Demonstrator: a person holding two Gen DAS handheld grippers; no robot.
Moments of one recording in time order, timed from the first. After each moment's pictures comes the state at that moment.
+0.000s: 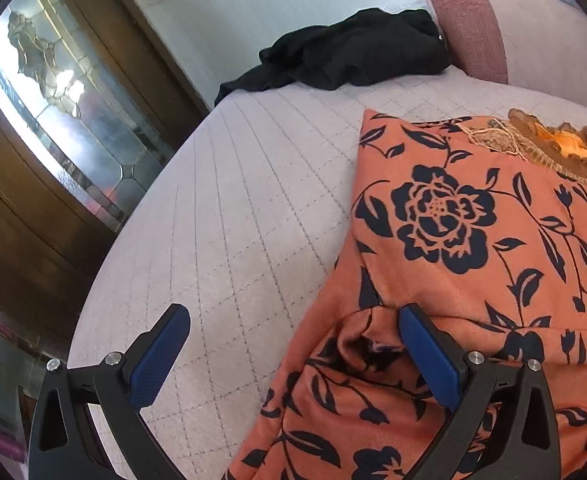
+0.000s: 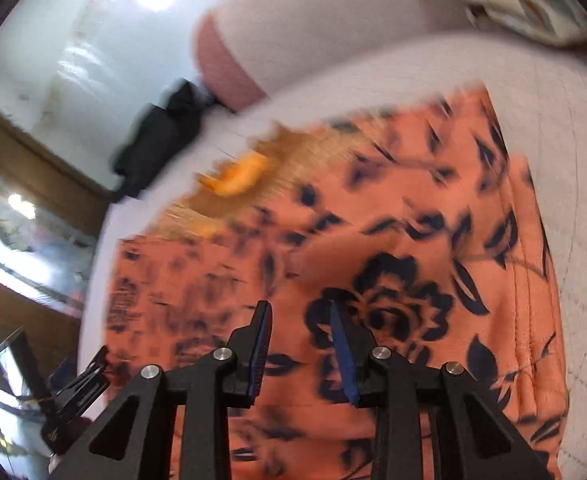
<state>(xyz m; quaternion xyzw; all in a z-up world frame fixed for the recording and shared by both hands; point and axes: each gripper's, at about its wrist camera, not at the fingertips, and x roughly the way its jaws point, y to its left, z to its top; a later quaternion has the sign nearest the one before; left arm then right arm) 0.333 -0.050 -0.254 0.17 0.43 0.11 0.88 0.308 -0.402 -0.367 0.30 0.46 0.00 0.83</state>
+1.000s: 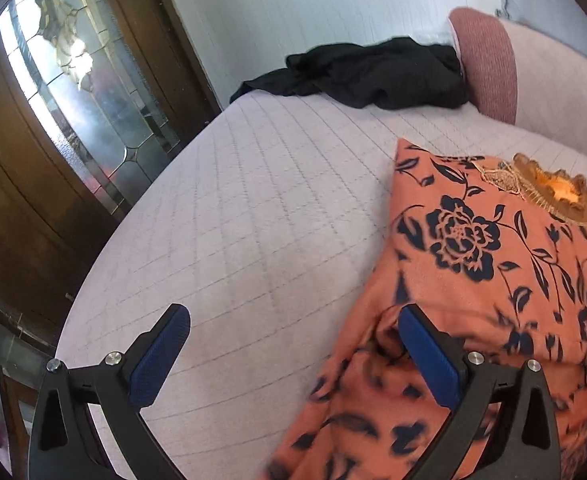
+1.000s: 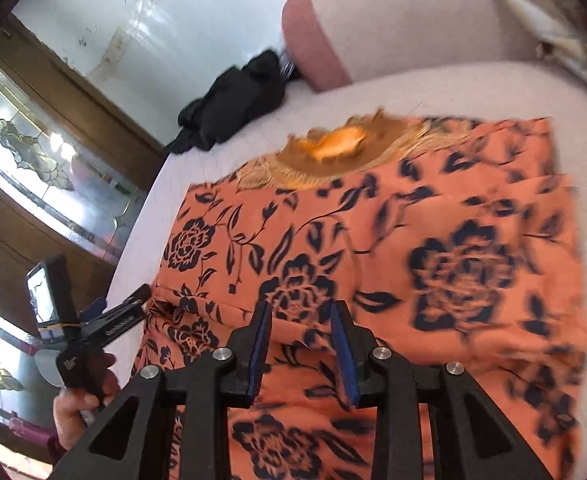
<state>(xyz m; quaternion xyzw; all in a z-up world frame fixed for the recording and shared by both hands) 0.311 0.002 -0.223 0.10 0.43 0.10 0.89 0.275 -0.350 -0.310 0.24 0.45 0.09 0.85</state>
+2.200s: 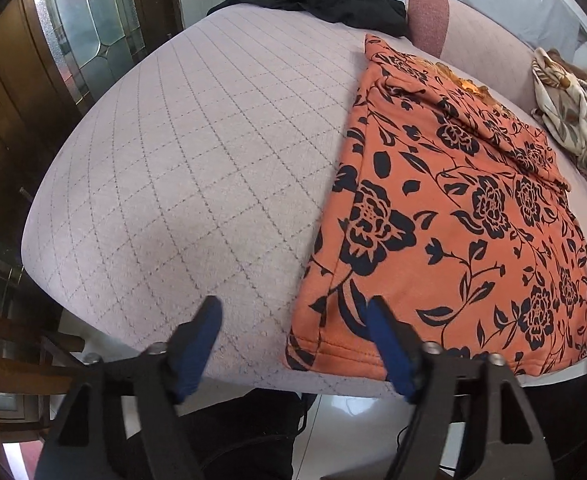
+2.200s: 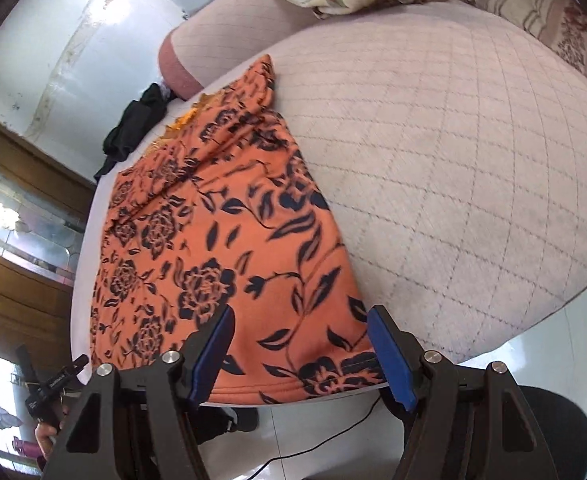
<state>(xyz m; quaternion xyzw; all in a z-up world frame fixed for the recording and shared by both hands) 0.127 0.103 -0.242 0.01 0.54 -0.06 0.84 -0.020 -0.431 -0.316 0.31 0.47 -0.09 0.82</state>
